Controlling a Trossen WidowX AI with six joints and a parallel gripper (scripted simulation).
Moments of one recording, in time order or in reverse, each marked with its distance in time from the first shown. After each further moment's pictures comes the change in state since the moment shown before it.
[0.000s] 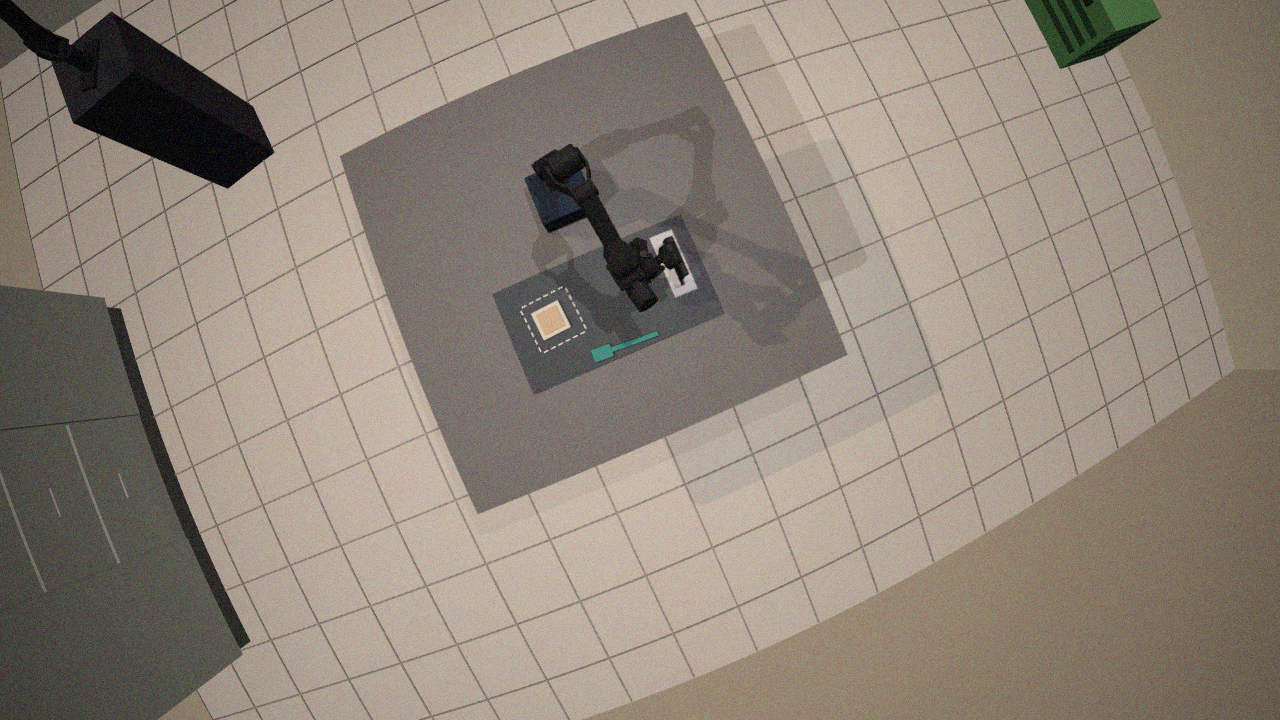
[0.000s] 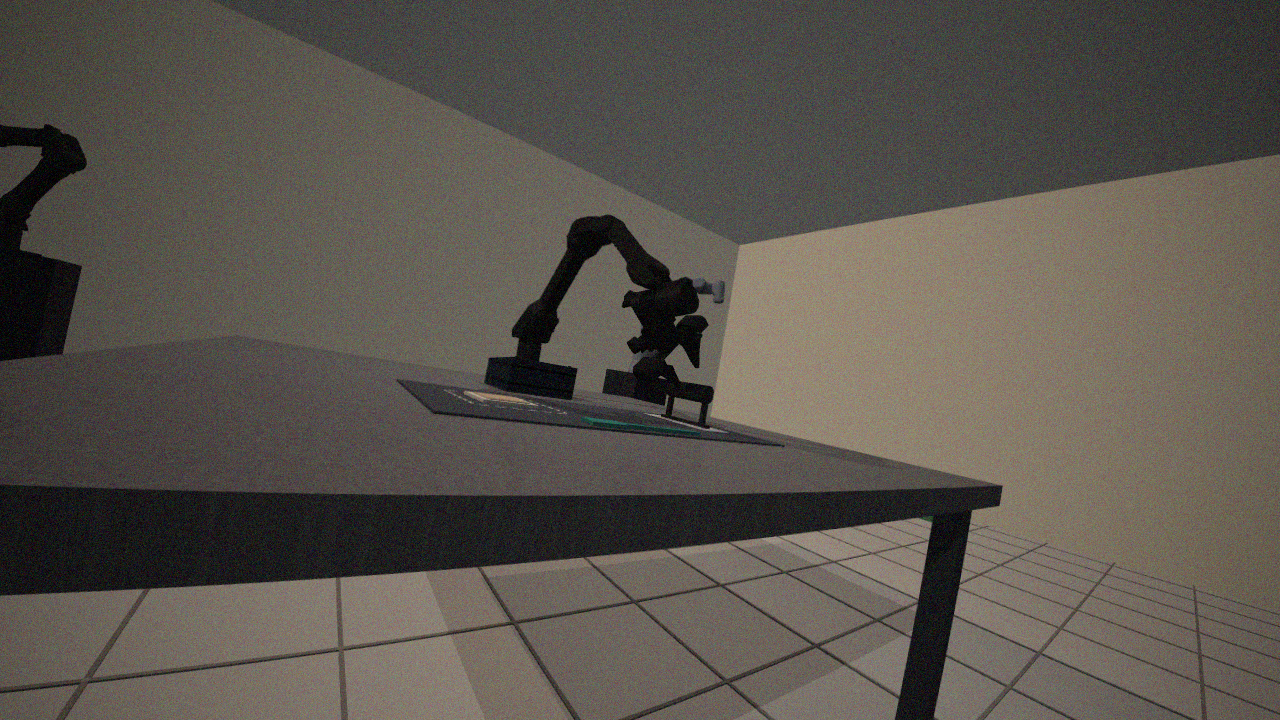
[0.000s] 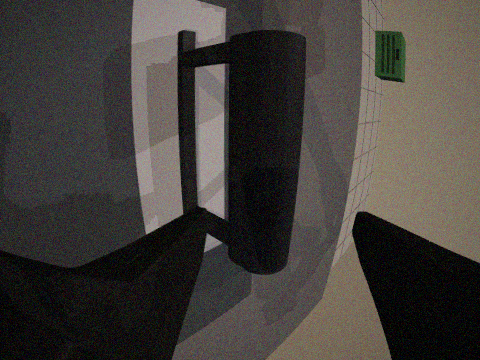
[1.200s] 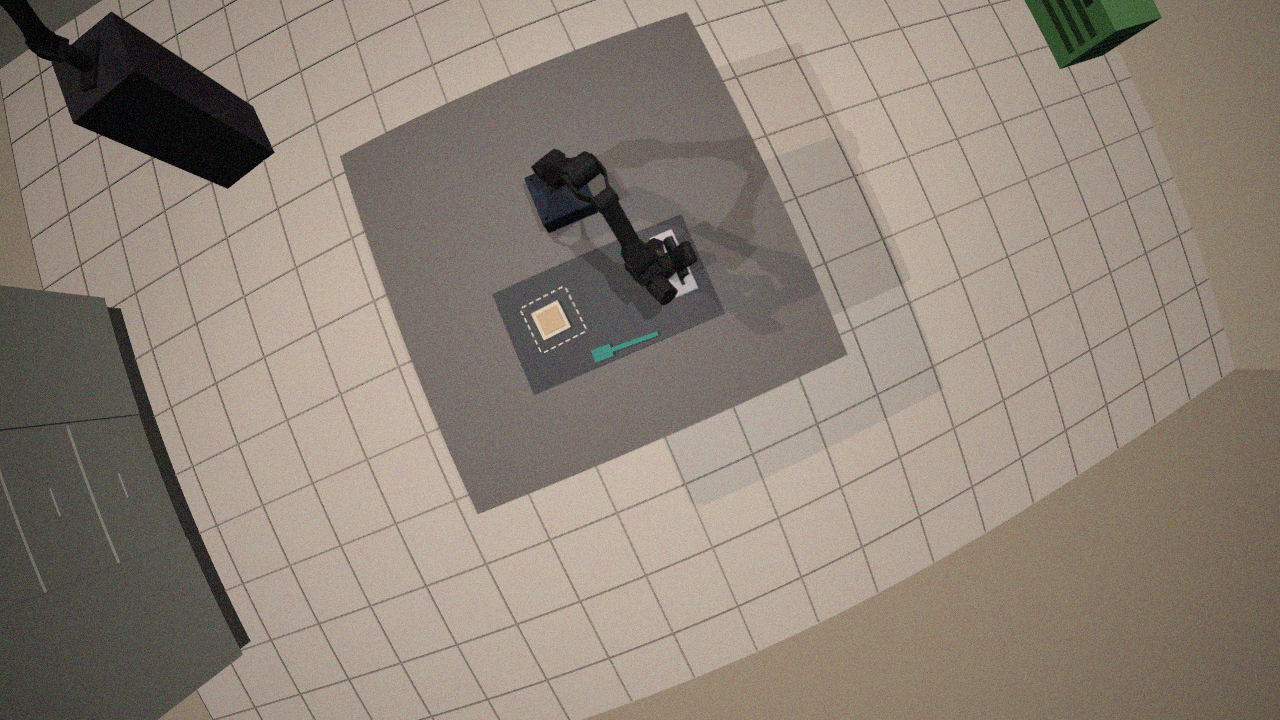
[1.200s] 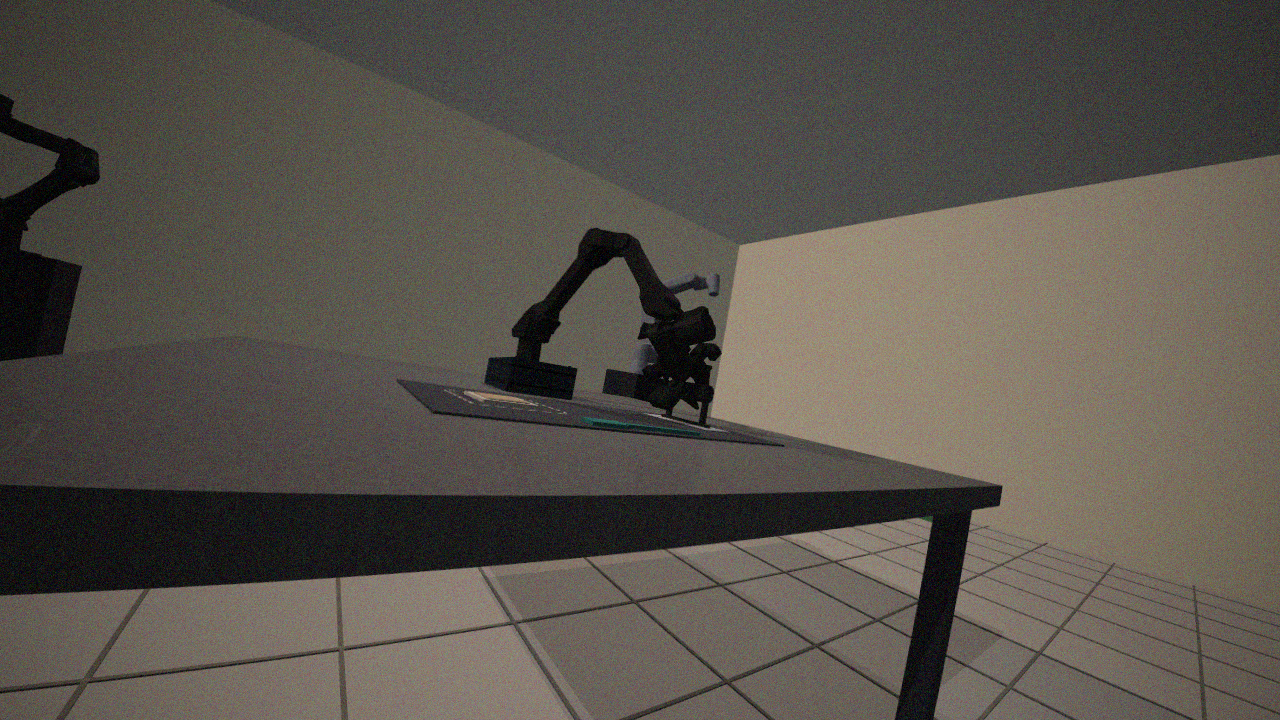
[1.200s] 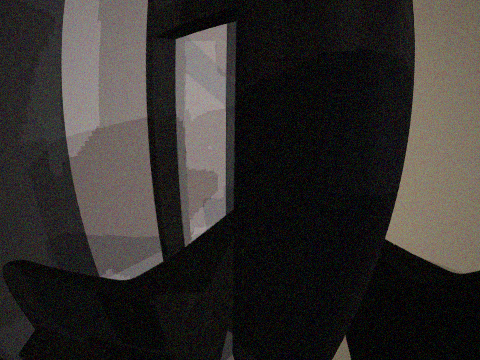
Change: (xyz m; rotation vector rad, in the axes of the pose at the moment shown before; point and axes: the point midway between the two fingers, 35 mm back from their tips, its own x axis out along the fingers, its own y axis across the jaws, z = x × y) arm 0.071 0.006 -0.005 -0.007 -0.001 -0.003
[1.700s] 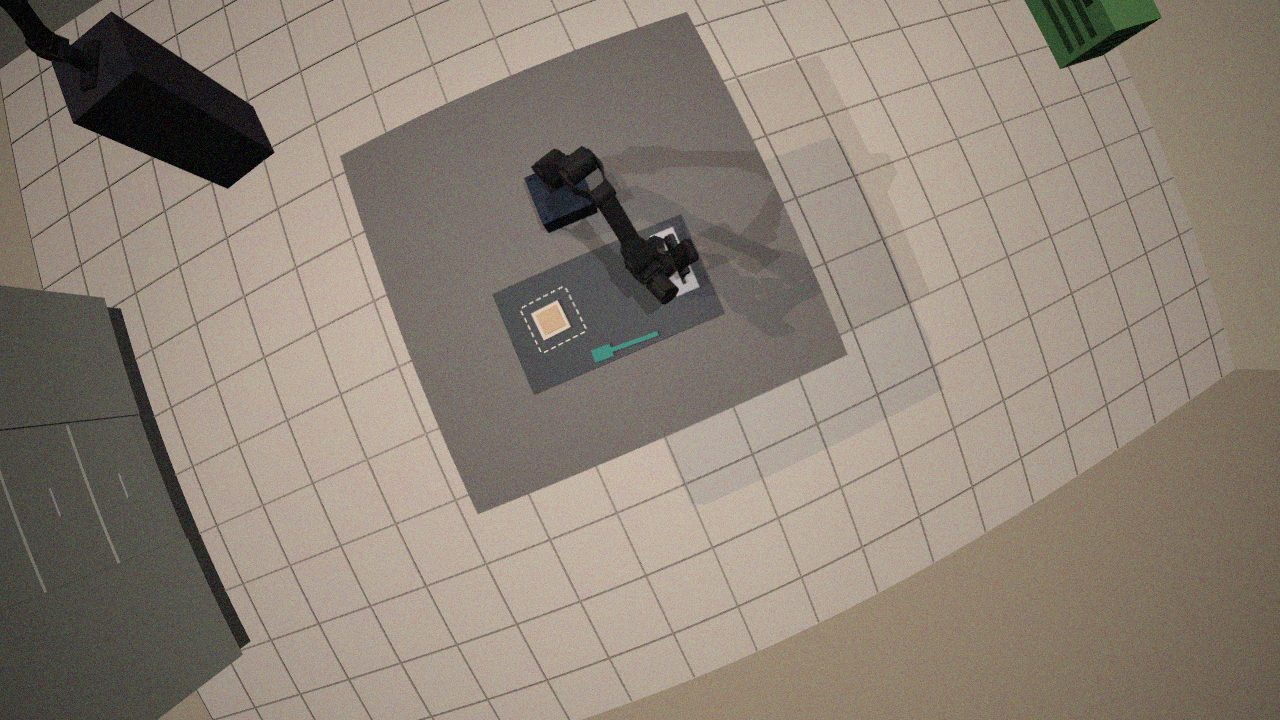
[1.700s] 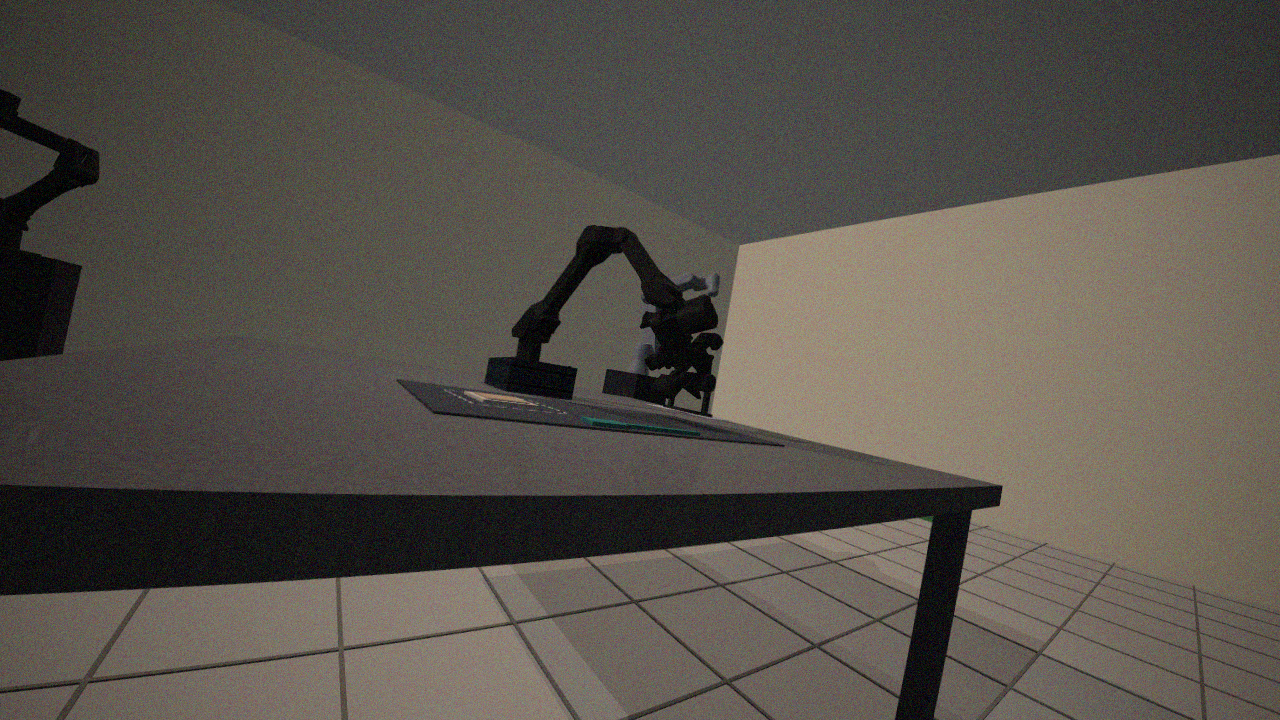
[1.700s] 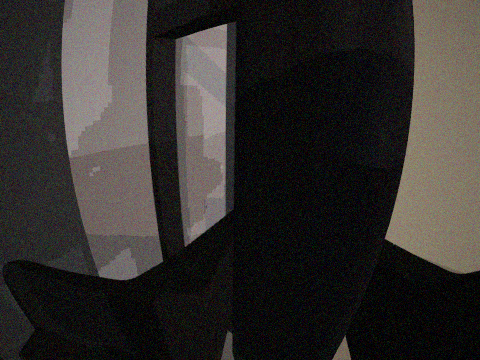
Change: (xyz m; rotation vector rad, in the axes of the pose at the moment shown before) arm -0.015 -0.017 -0.001 0.000 0.002 0.000
